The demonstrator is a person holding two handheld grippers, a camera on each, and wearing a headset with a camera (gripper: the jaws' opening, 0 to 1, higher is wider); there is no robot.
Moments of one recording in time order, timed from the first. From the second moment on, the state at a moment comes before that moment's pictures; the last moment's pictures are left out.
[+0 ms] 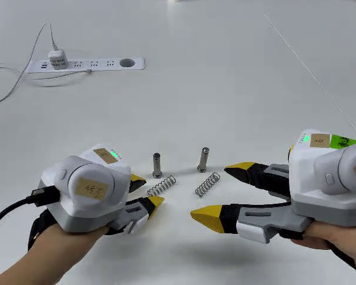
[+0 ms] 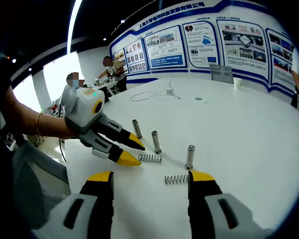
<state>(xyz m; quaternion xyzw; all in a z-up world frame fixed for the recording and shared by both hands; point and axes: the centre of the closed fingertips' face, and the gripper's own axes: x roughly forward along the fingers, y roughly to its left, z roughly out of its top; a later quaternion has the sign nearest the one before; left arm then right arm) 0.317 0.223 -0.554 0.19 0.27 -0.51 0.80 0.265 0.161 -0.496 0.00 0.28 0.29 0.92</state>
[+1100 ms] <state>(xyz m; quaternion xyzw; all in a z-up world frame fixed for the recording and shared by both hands) 0.302 0.221 -0.547 0.19 0.26 -0.52 0.79 0.276 0.156 -0.483 0.05 0.25 0.26 0.93</state>
